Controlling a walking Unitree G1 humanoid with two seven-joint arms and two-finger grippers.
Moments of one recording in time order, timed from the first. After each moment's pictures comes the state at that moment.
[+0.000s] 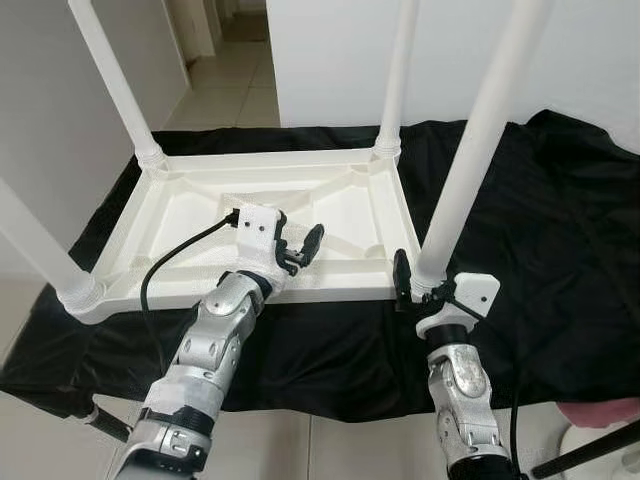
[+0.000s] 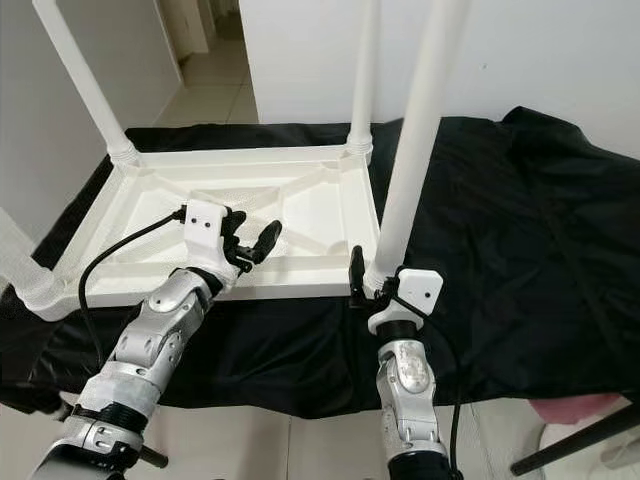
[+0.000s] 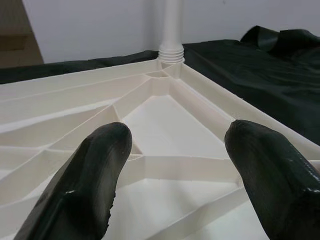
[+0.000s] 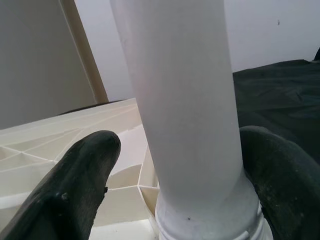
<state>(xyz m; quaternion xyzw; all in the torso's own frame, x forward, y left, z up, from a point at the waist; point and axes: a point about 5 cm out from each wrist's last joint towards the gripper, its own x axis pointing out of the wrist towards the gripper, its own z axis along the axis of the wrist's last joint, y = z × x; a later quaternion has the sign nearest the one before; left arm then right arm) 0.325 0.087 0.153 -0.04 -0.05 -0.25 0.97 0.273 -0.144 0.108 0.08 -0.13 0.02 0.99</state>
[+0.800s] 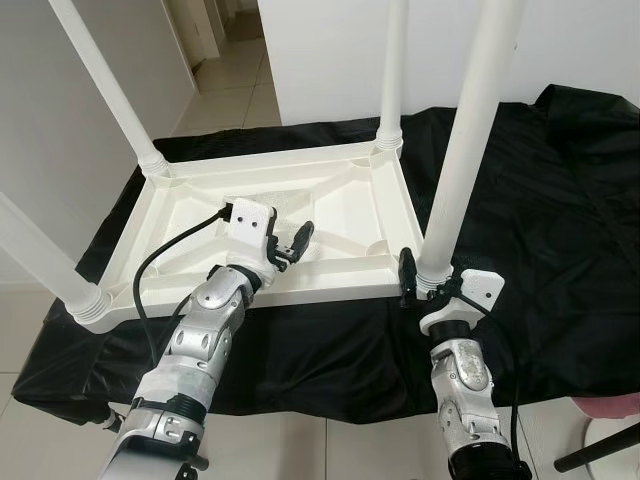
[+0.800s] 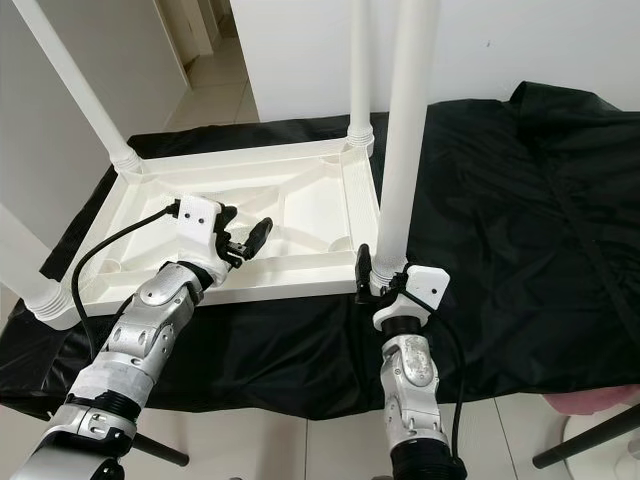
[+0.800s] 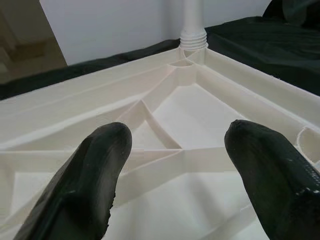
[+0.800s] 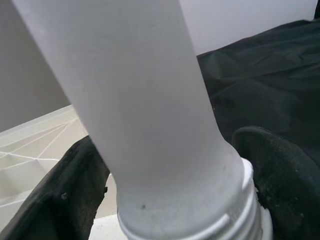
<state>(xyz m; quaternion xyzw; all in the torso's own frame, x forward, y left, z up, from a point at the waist) 0.336 0.101 0.154 0.01 -0.06 -0.23 0.97 0.283 -0.157 0.104 0.12 -0.13 0.01 0.98</state>
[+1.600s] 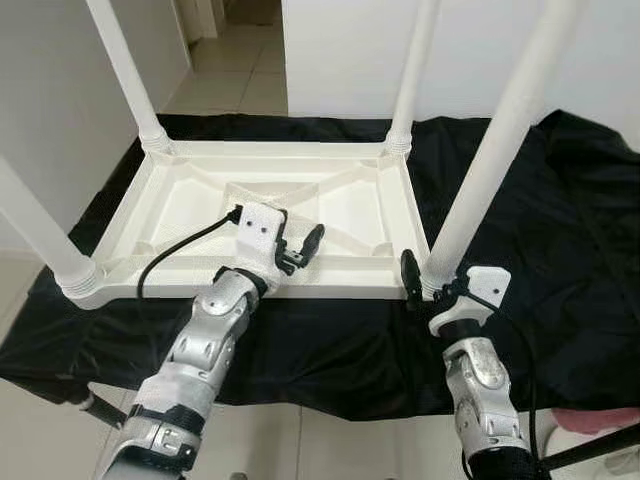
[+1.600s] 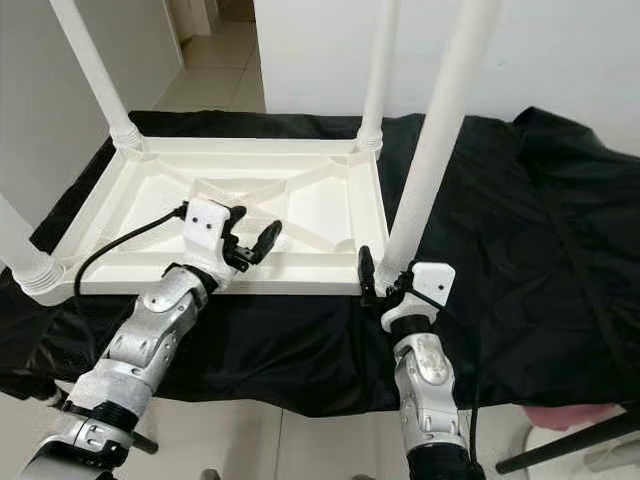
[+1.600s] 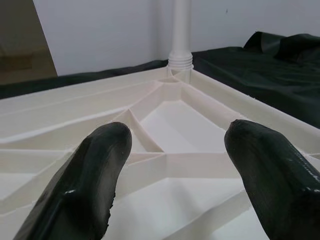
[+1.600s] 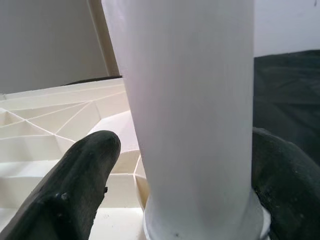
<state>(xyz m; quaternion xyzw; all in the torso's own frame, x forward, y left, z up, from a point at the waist) 0.322 0.093 0.159 0.01 -0.09 -0.27 0.96 0.277 -0.167 0.114 0.06 -0.11 0.06 0.99</state>
